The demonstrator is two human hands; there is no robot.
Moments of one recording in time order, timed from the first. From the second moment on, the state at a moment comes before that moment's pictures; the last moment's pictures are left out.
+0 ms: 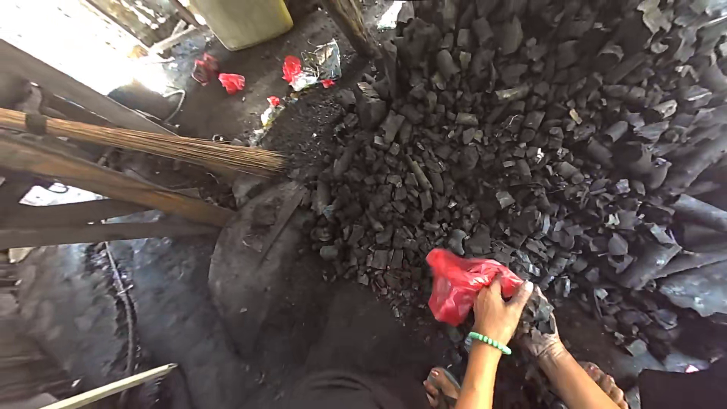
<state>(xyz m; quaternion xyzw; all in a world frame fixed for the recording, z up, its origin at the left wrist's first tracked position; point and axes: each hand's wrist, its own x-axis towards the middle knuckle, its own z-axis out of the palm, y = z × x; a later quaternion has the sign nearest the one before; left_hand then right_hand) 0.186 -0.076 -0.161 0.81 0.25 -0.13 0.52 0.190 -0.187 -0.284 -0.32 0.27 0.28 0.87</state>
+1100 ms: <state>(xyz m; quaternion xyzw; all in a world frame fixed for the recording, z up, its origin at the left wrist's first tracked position) 0.247 0.084 -0.159 0.73 0.32 -0.12 0.58 0.369 -0.089 -0.162 -0.69 -0.02 0.32 0.65</state>
